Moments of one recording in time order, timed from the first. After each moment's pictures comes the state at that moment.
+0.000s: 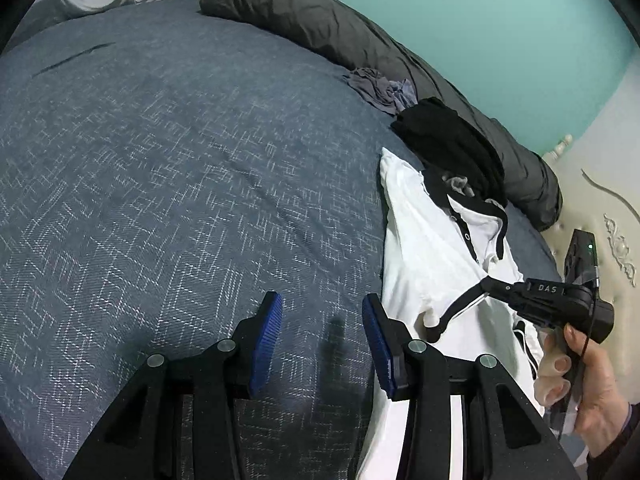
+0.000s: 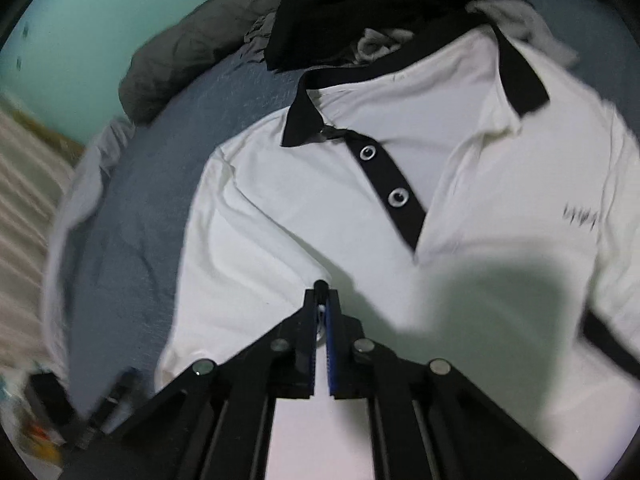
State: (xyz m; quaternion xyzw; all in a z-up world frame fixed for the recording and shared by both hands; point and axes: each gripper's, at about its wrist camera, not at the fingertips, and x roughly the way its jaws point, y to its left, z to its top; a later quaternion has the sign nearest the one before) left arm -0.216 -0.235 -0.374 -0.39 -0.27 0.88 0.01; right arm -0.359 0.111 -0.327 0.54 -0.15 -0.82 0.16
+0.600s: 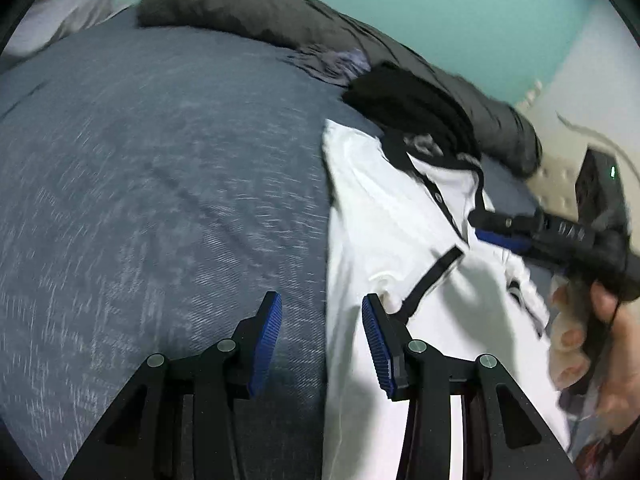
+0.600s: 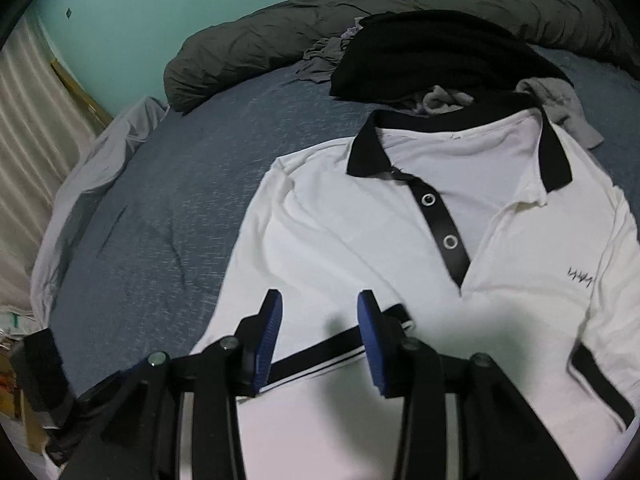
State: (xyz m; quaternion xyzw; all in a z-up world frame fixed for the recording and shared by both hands) left arm -0.233 -0.190 -0.368 -0.41 -0.18 0.89 0.08; right arm -0.340 0.079 -0.289 0.48 -0.10 -0.85 0.20
